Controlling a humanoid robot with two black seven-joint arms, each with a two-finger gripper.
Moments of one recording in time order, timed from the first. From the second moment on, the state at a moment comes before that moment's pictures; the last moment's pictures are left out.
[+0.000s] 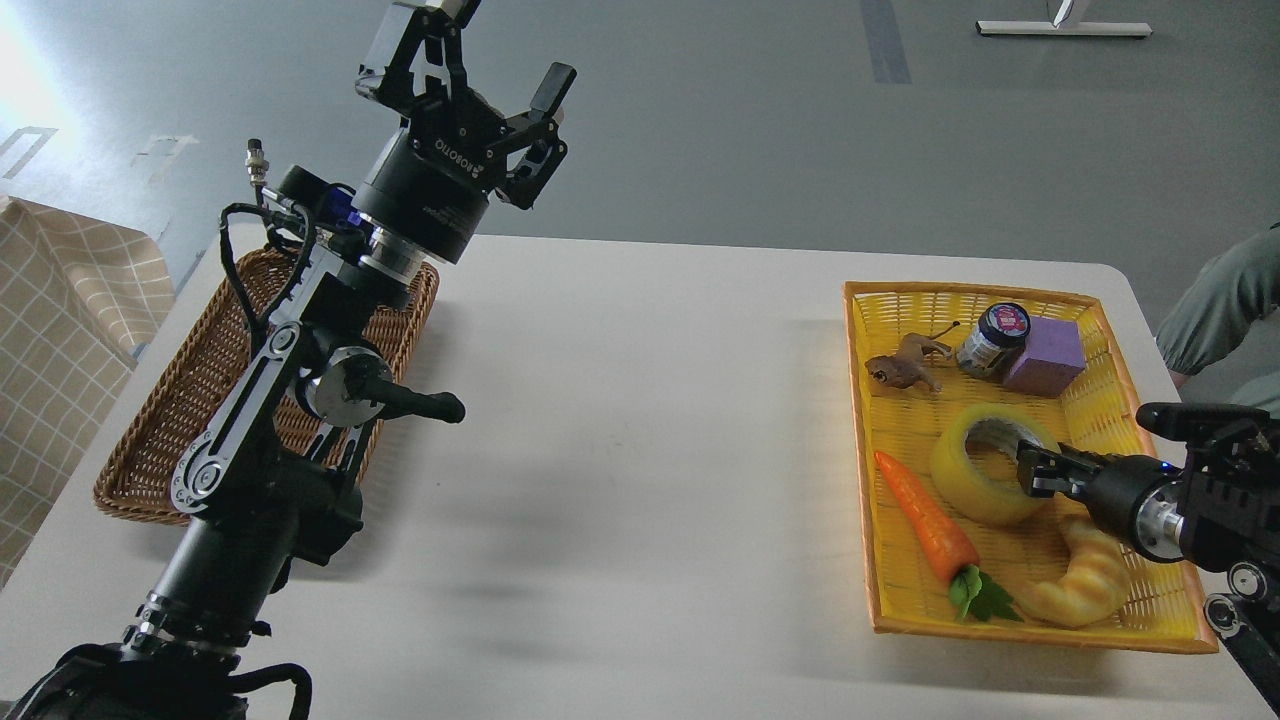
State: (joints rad) left arm -0.45 0.01 -1.41 -1.32 0.91 -0.43 -0.26; right arm 0.12 -0.52 1.20 1.37 -2.18 0.49 -0.06
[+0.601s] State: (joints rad) left arm -0.46 0.01 -1.41 -1.32 0.91 -0.43 -0.26; right arm 0.14 -0.56 1.22 1.41 -2.17 0.49 -0.06
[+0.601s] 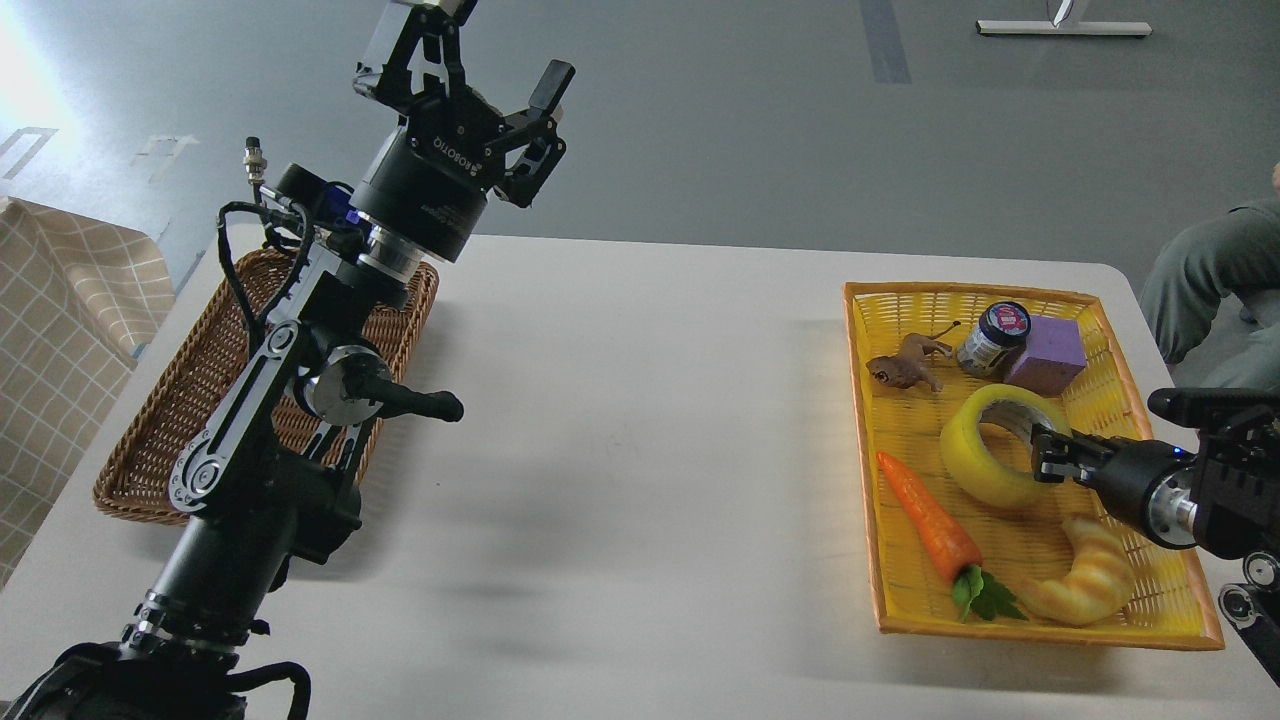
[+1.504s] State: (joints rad) left arm -0.46 0.00 -1.41 -1.32 0.91 -0.43 -0.26; right arm 0.58 -0.46 1.04 1.45 -2.10 0.49 -0.07
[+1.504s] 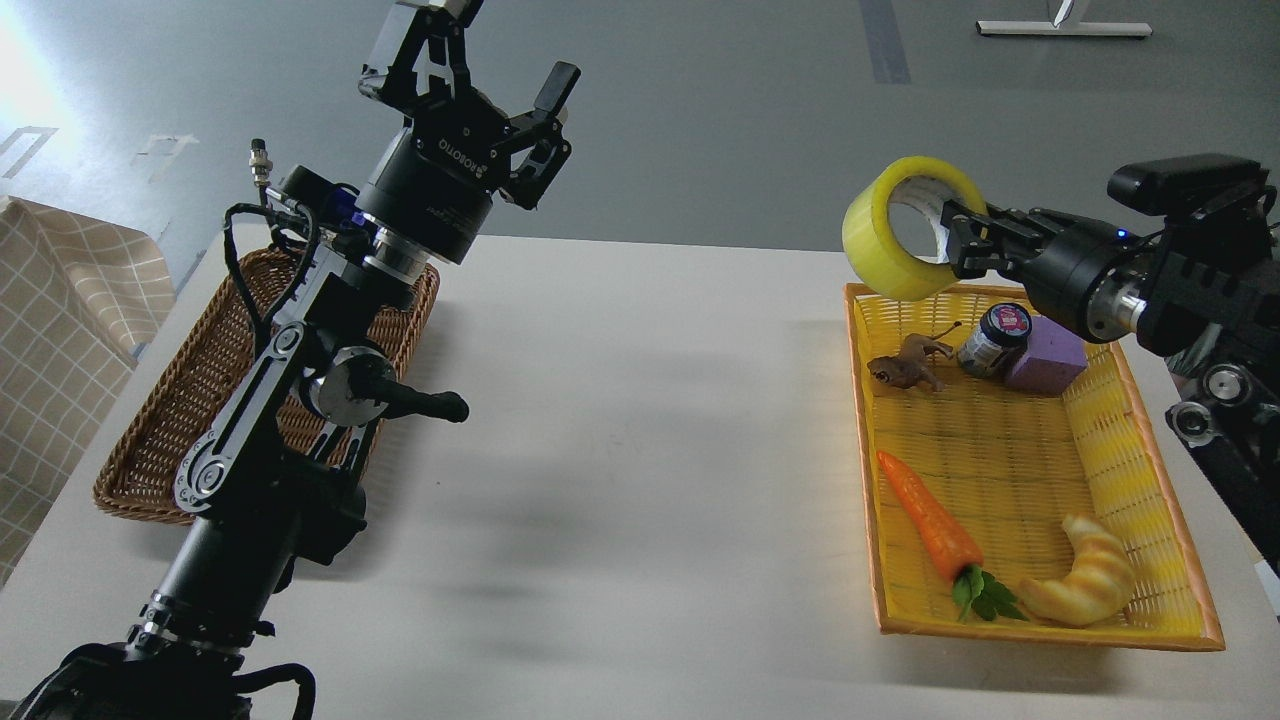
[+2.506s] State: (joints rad) left arm -0.45 0.01 -1.41 -1.32 0.91 -0.43 -0.26; right arm 0.69 -0.07 0.69 1.22 -2.14 0.49 -0.16
